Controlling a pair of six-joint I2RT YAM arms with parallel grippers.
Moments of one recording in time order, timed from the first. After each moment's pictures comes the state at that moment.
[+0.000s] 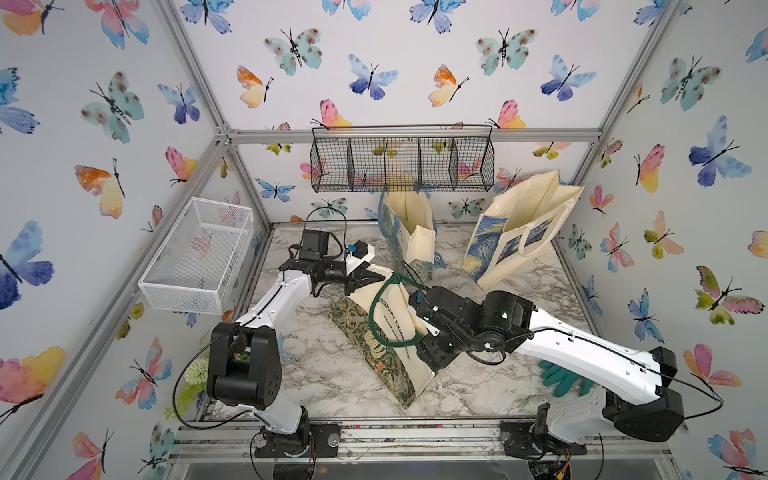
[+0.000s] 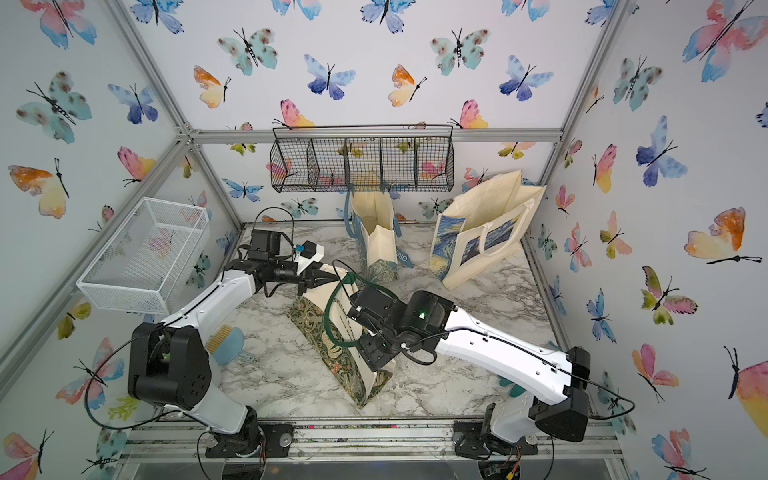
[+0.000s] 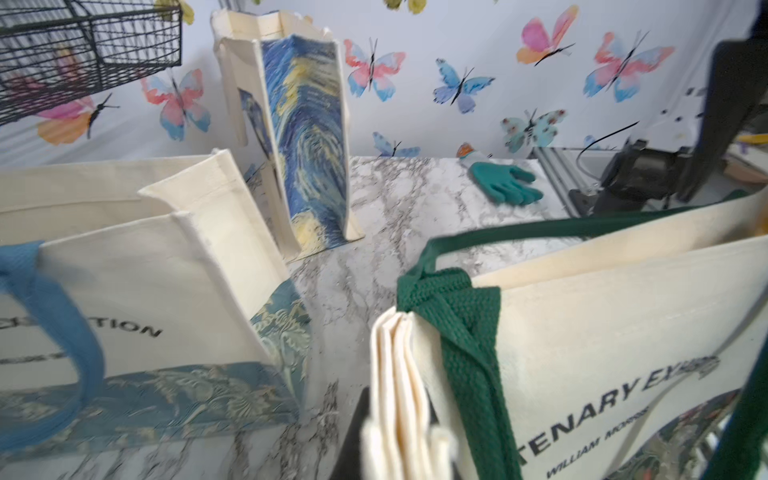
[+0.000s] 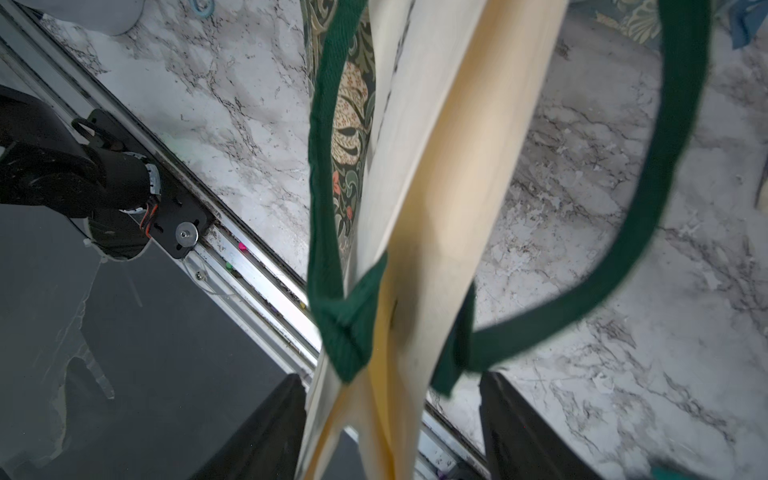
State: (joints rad) left arm -0.16 1.59 1.22 -0.42 1.16 0.84; right arm 1.21 1.44 1.57 -1.30 0.09 0.43
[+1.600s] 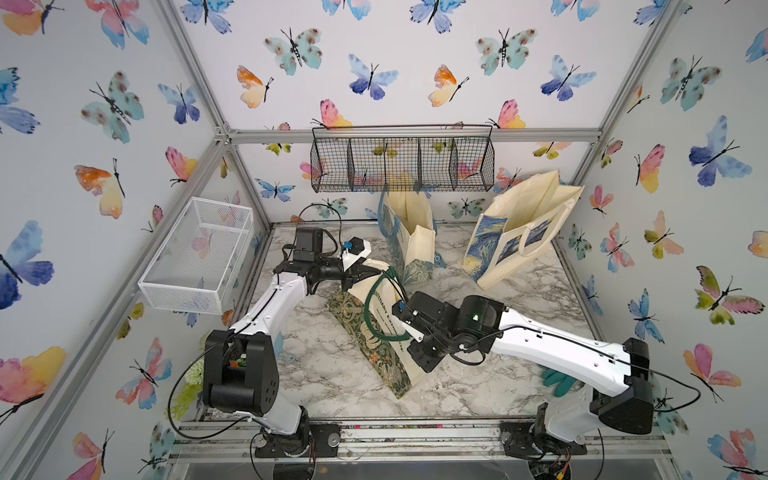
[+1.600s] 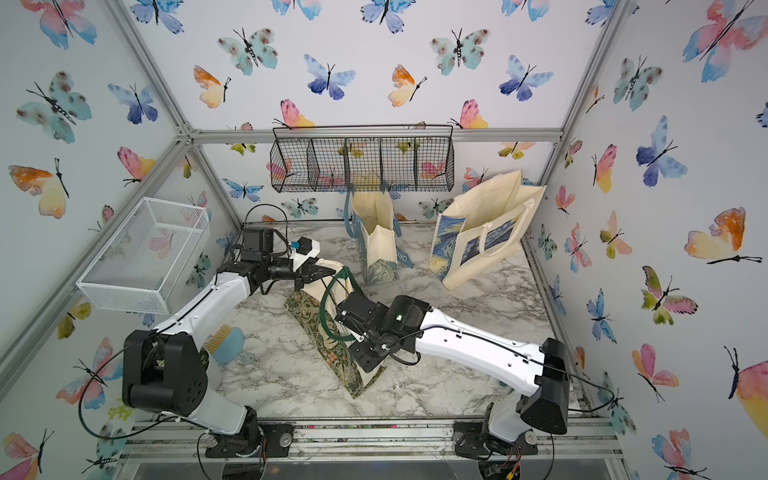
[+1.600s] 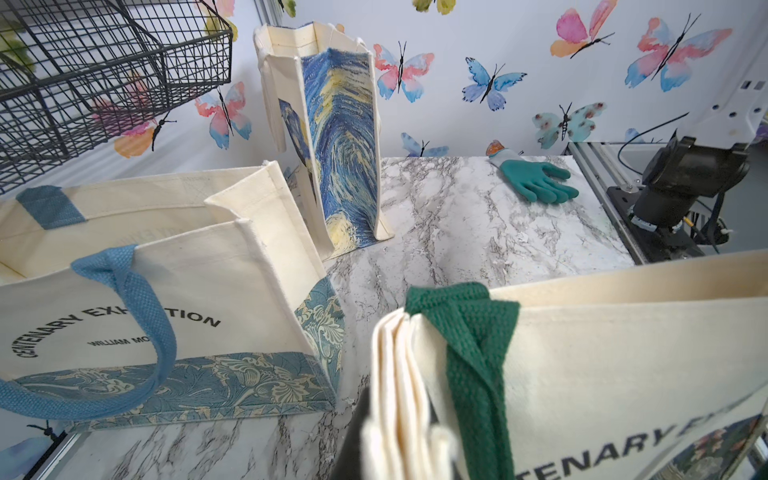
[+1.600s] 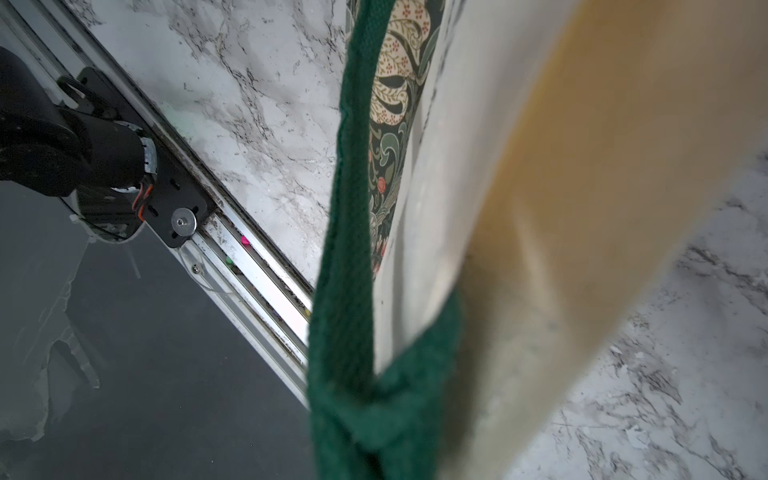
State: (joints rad) left arm -0.15 1.54 1.20 -0.33 1.12 0.74; right arm 1.21 1.51 1.49 -1.14 0.02 0.34
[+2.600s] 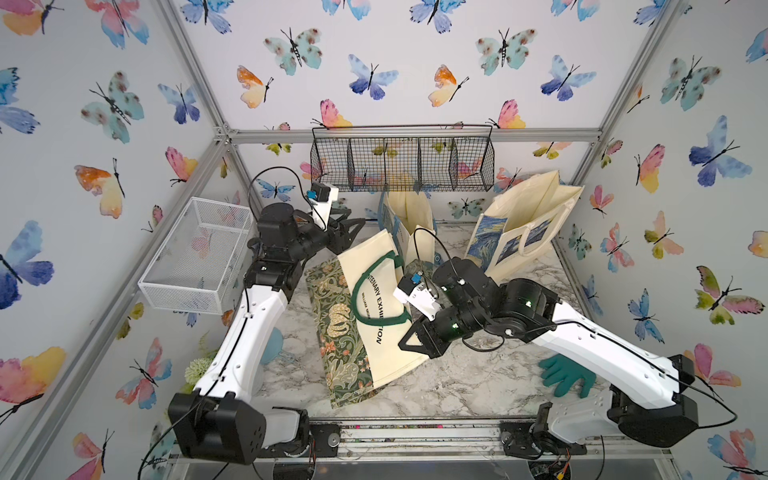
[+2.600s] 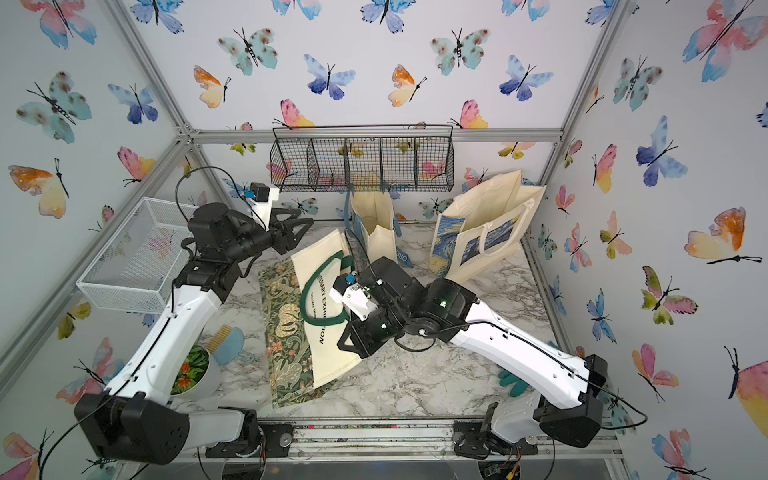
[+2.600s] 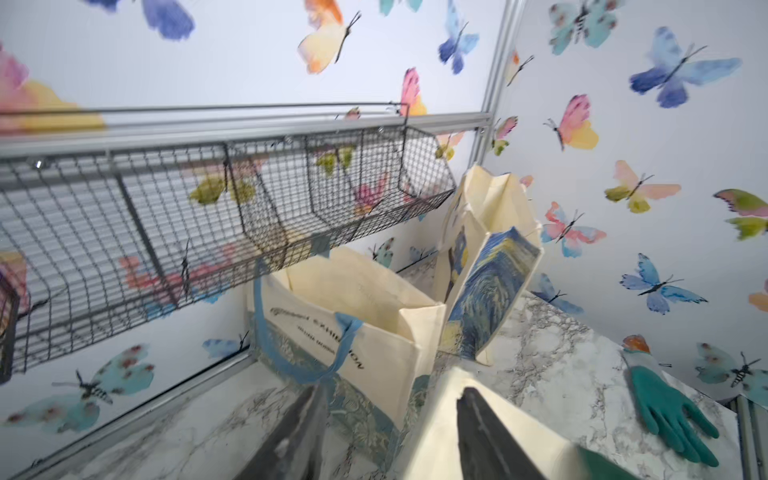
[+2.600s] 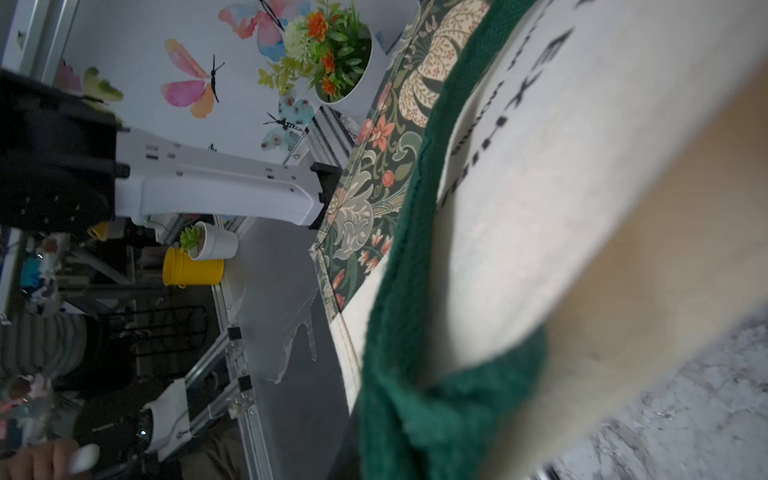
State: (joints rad) left arm -0.19 1.26 1.31 -0.11 0.64 0.00; right arm 1.09 1.41 1.59 -0.99 -0.42 0.46
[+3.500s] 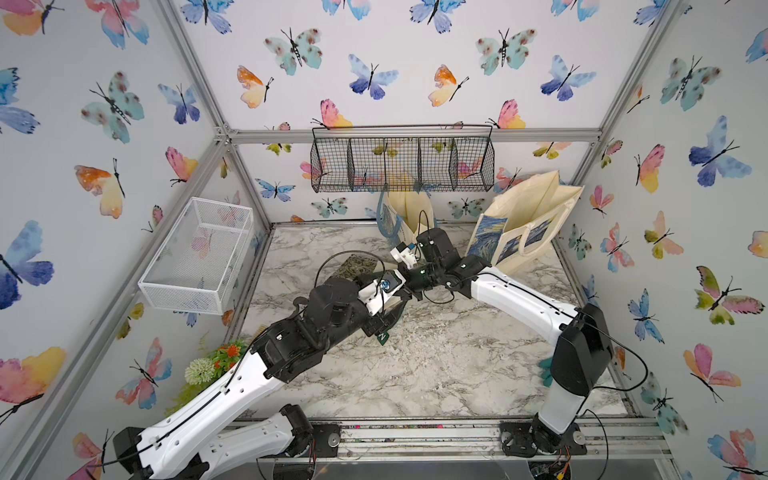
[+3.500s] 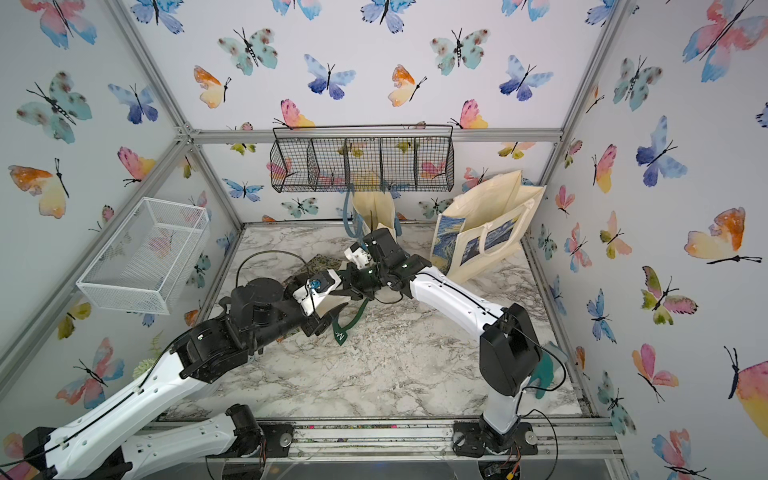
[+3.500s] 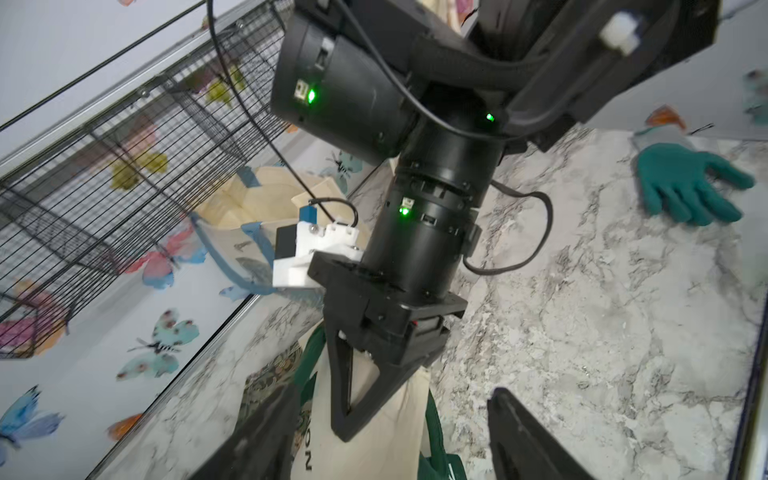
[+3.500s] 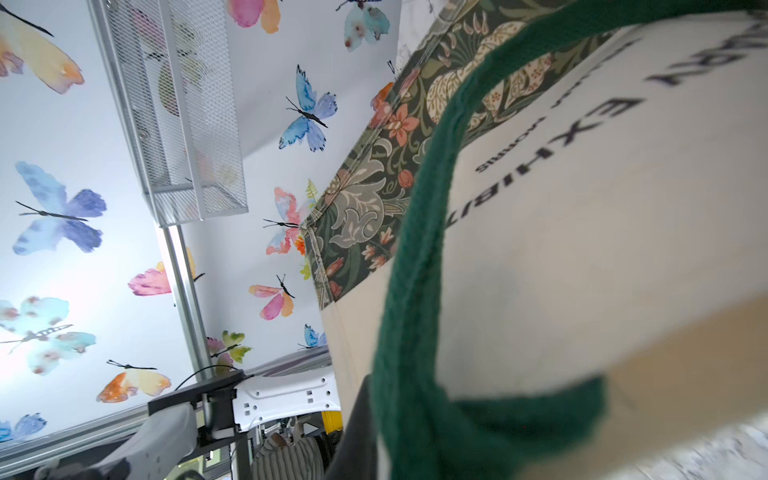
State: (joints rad) left arm -0.93 0.95 1.10 -0.56 -0.23 0.29; right arm 0.78 1.80 1.55 -0.40 -0.76 0.96
